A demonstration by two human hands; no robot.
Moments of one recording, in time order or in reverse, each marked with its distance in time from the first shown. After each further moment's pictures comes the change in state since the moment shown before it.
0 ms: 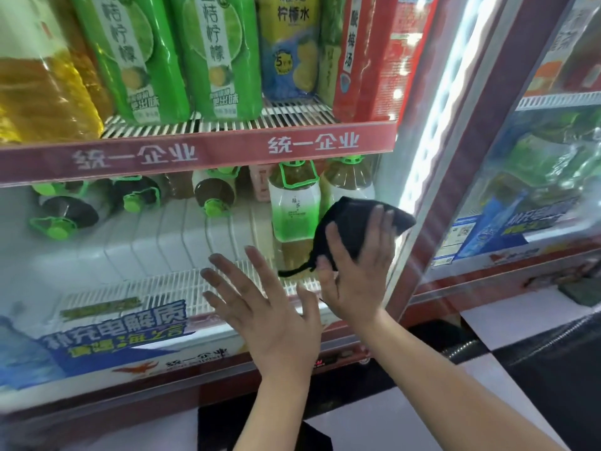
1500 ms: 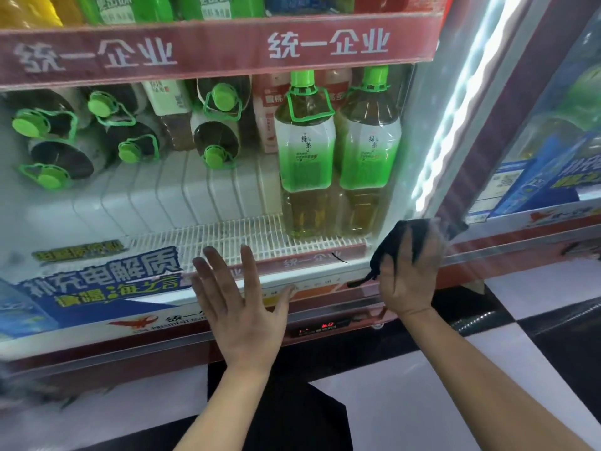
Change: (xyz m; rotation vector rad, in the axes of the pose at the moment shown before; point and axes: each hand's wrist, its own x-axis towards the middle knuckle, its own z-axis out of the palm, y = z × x) left_hand -0.049 -0.101 0.036 0.171 0.035 0.205; right_hand -0.131 0.082 0.005 -0.003 -0.180 0.144
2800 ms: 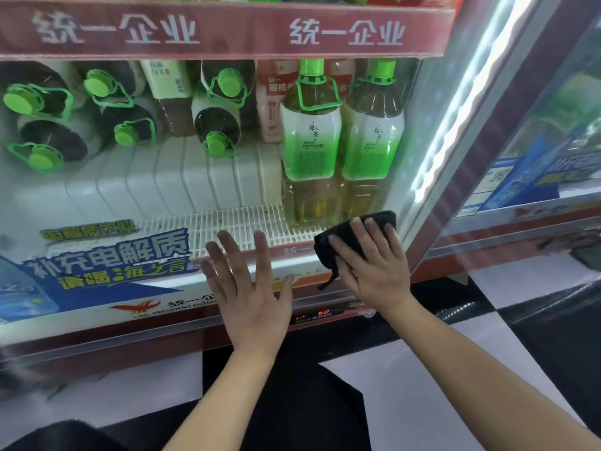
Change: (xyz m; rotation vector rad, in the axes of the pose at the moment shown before) left_hand 0.000 0.003 -0.006 -0.029 -0.144 -0.036; right_hand 0.013 -0.043 -0.005 -0.180 -0.056 -0.482
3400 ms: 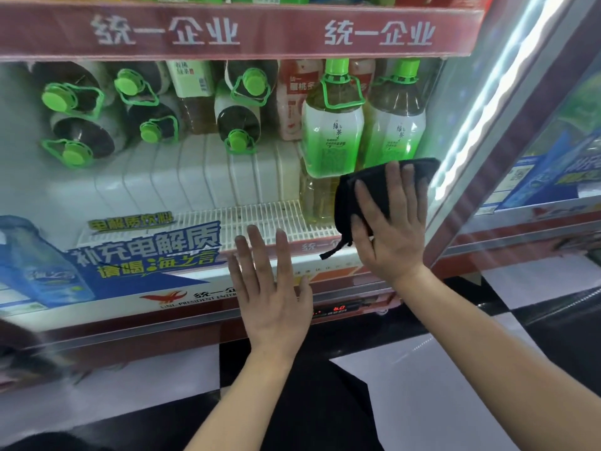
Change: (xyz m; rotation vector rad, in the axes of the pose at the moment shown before) left_hand -0.006 -0.005 -0.015 0.009 0.052 0.063; right_hand 0.075 -0.008 -0.018 0.097 0.137 0.150
